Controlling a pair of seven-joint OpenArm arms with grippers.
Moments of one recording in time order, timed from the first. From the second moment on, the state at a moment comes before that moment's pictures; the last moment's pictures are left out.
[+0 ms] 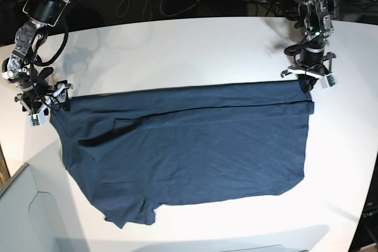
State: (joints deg) left arm 17.1 -14.5 -17.3 81.0 -27.7 -5.5 11.6; right arm 2.5 15.0 32.3 73.4 3.6 43.6 -34.6
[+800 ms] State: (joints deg) left arm 18.4 -14.5 -17.5 86.5 -27.4 -5.4 15.3; right arm 2.4 16.4 31.9 78.6 3.4 43.7 -40.8
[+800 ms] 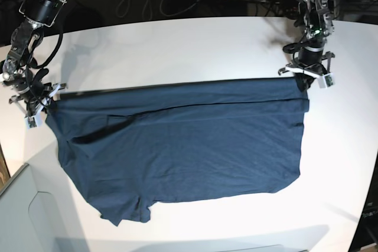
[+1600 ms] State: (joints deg) left arm 11.5 -15.7 -20.4 96.8 -27.4 -5.5 23.8; right arm 10.2 16.4 31.9 89.0 4.2 43.7 -48.5
